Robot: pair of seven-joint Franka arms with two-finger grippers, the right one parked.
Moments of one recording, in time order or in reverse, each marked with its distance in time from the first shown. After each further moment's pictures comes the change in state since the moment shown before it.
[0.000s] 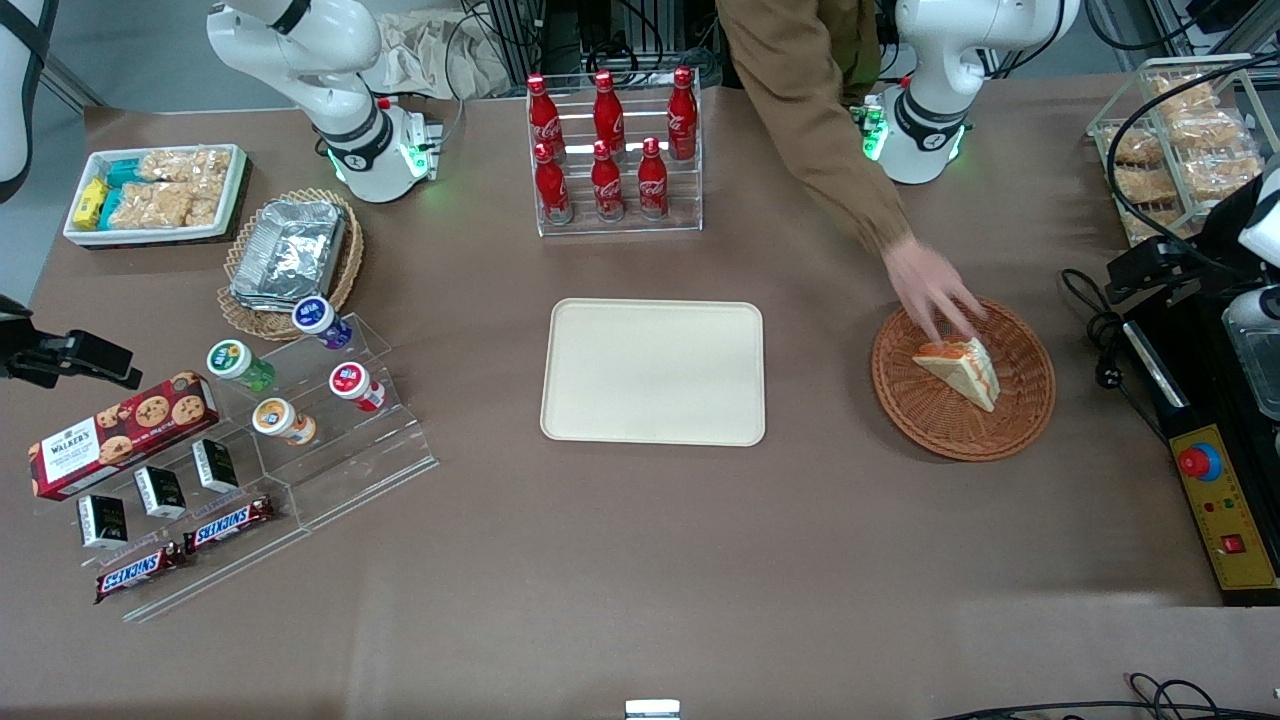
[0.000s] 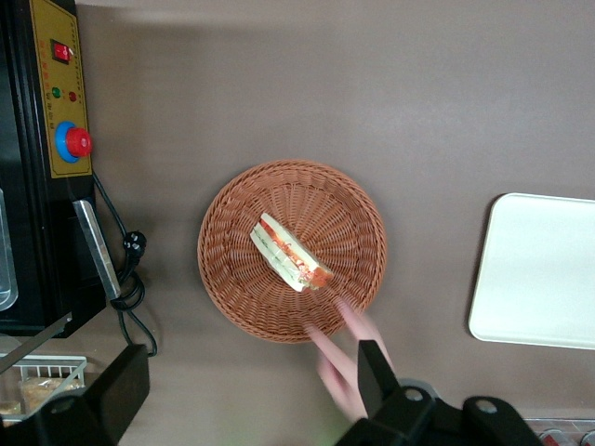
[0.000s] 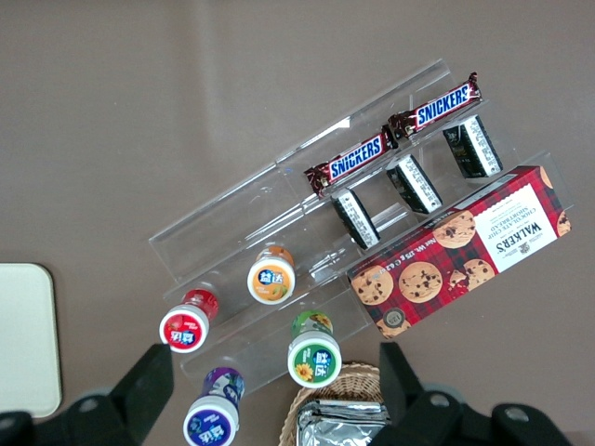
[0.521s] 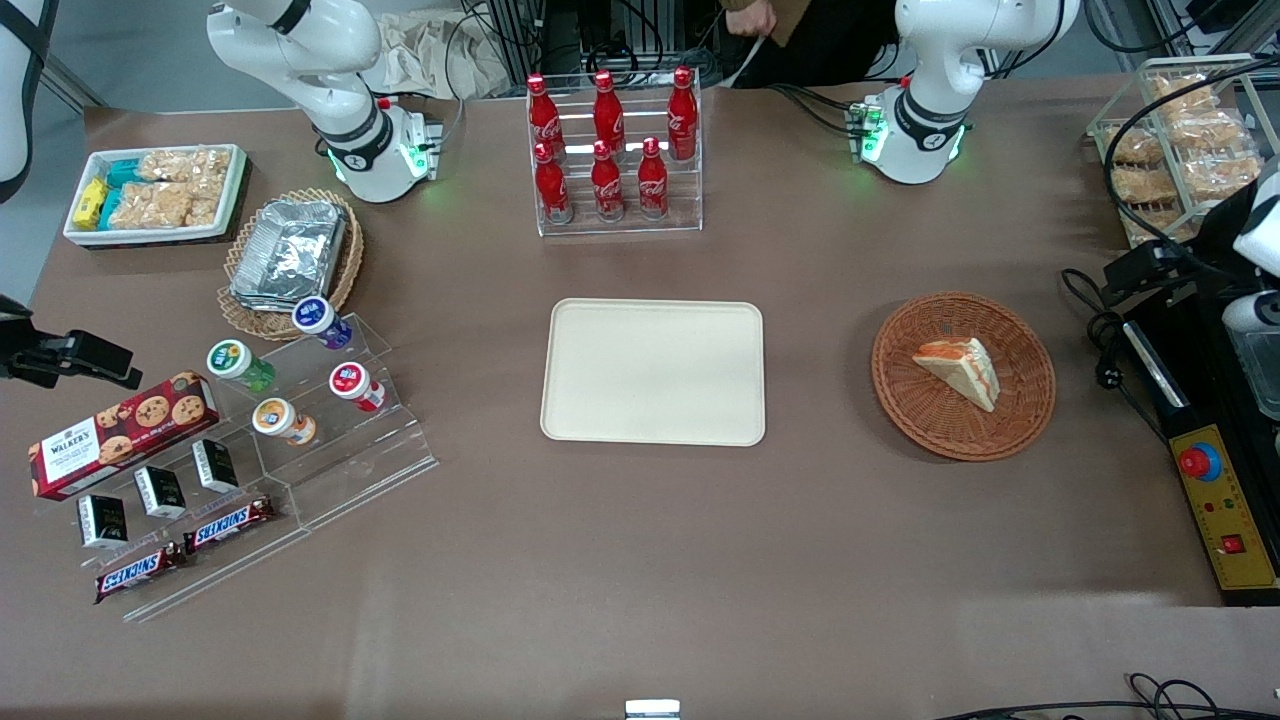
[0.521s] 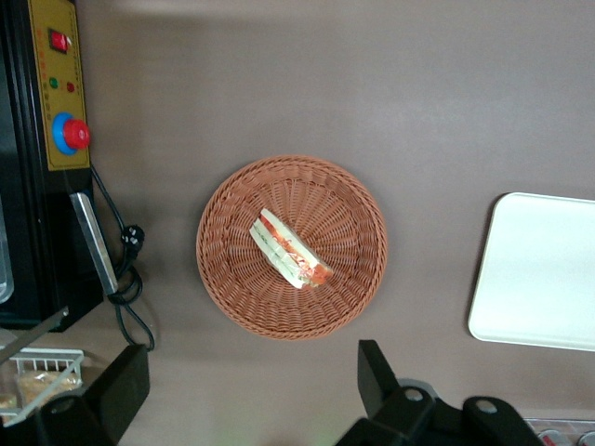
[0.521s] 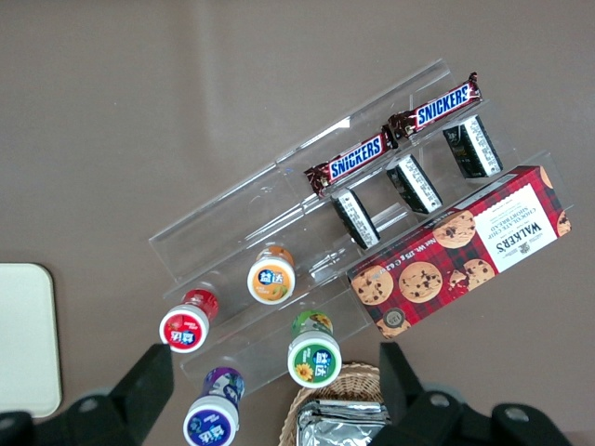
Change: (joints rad) arm 0.000 0.012 0.000 -0.007 0.000 -0.005 -0.033
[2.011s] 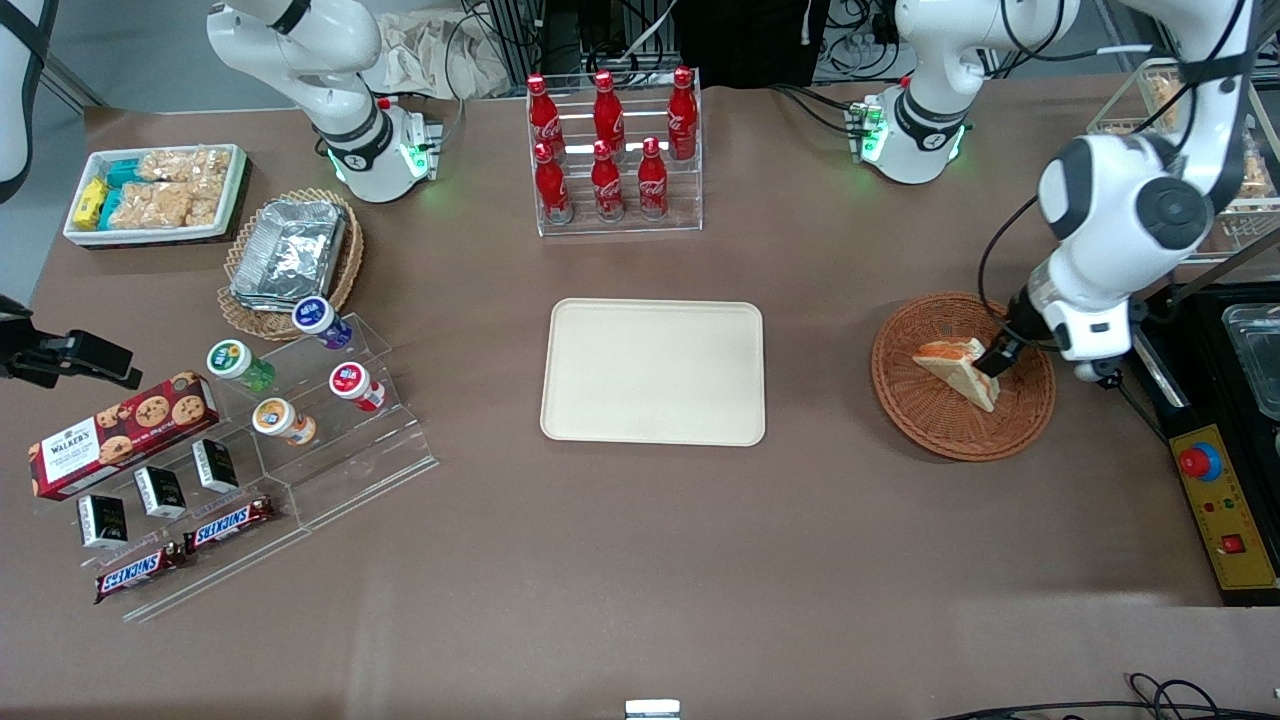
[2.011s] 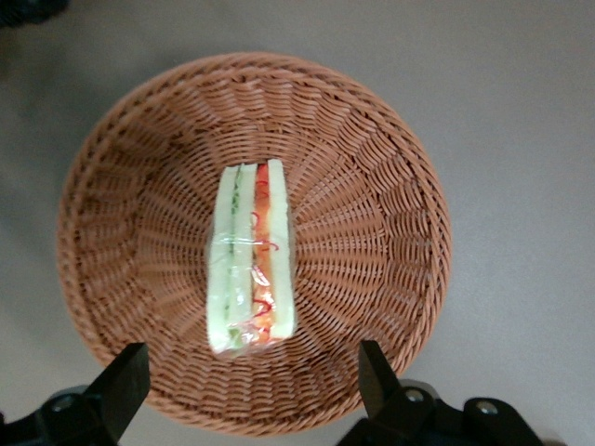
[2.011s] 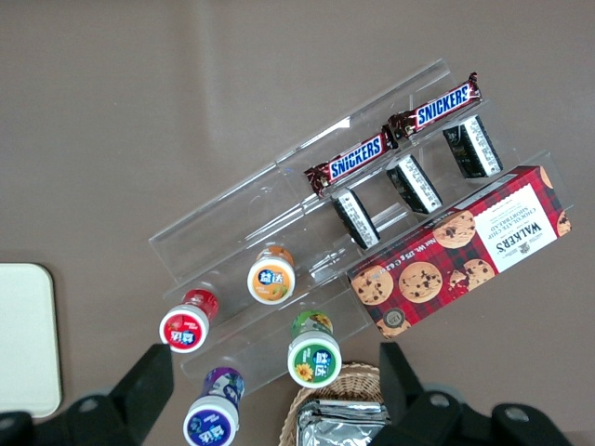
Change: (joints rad) arm -0.006 -0.046 -0.046 -0.817 0.000 0.821 -0.873
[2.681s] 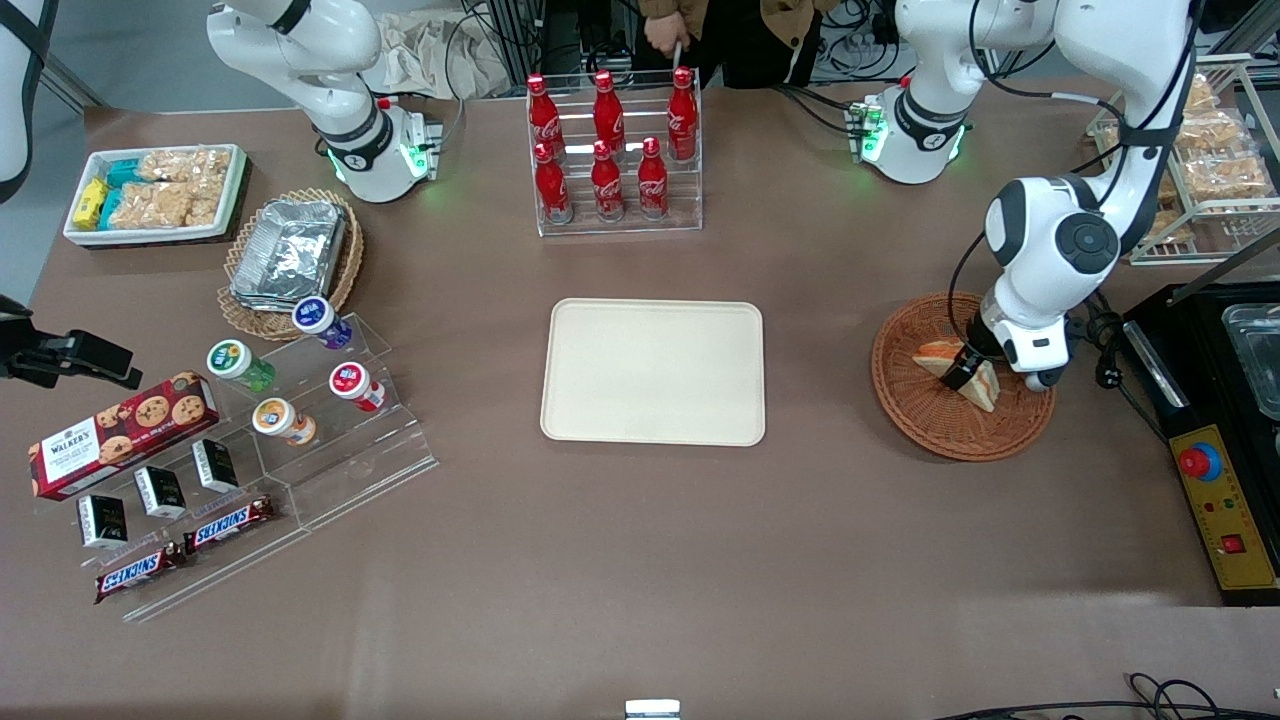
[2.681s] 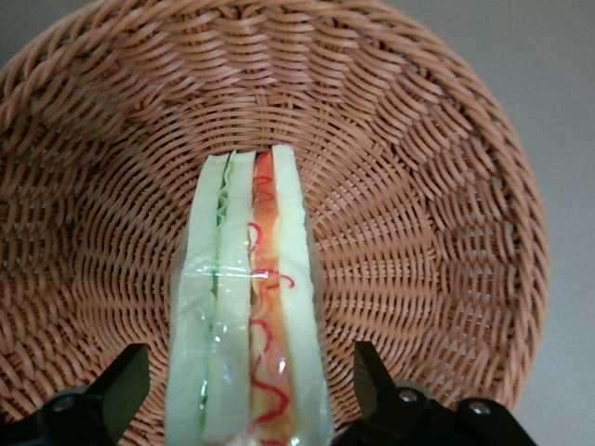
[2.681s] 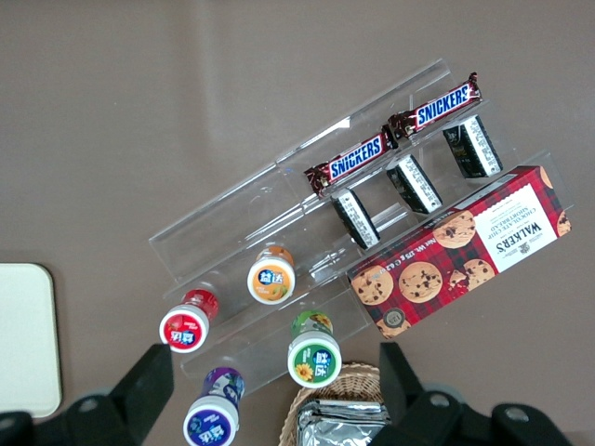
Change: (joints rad) arm 0.004 0.135 -0.001 -0.142 -0.002 0.321 -0.014
